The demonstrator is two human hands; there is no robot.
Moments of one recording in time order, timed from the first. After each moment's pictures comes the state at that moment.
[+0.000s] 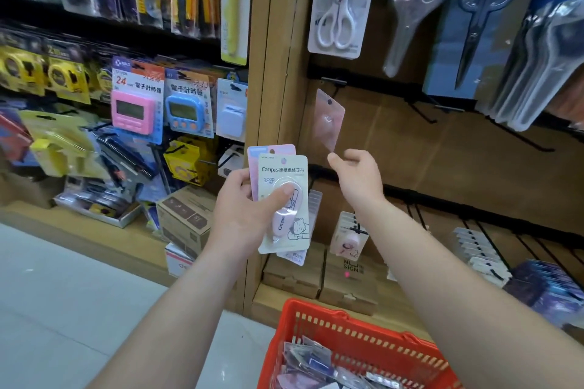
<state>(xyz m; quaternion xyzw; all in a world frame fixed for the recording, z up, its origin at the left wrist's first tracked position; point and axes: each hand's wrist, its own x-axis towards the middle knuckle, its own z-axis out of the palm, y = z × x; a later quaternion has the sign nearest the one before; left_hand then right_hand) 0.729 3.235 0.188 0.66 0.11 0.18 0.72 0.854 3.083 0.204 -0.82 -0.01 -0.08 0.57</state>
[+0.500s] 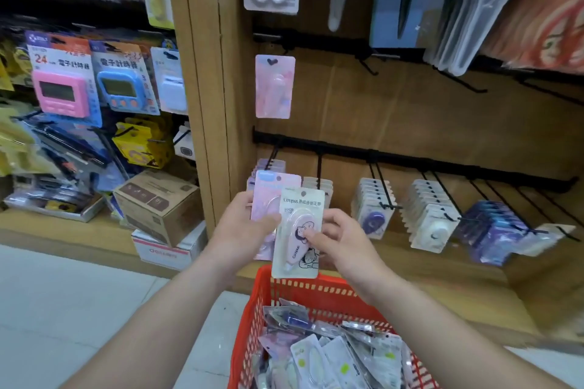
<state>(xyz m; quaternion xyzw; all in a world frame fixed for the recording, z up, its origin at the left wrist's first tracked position) 0.729 3.180 0.131 0.74 0.11 0.02 0.66 0.745 2.994 0.109 -0.76 -0.05 0.11 0.64</state>
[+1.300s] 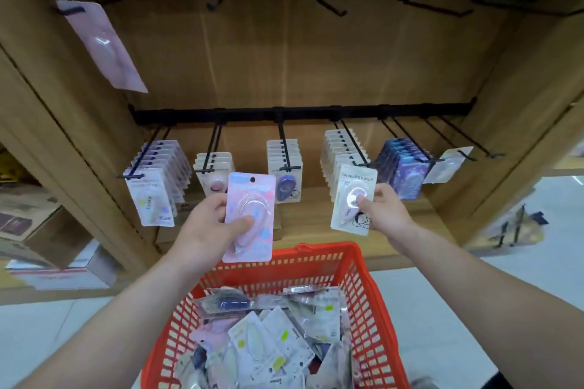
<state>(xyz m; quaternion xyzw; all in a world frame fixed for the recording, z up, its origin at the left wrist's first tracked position) 0.767 3.049 0.087 0.79 0.06 -0.09 0.61 0.802 2.740 0.026 -0.78 0.22 -0.01 0.58</state>
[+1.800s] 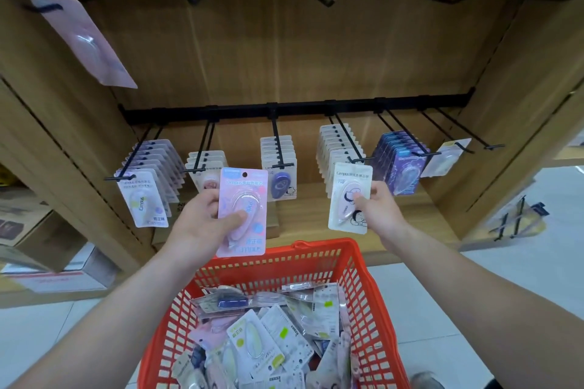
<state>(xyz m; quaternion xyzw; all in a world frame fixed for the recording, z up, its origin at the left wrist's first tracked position) 0.776 3.044 0.084 0.79 0.06 -0.09 0.60 0.797 2.747 0.026 -0.78 0.22 -0.03 0.59</state>
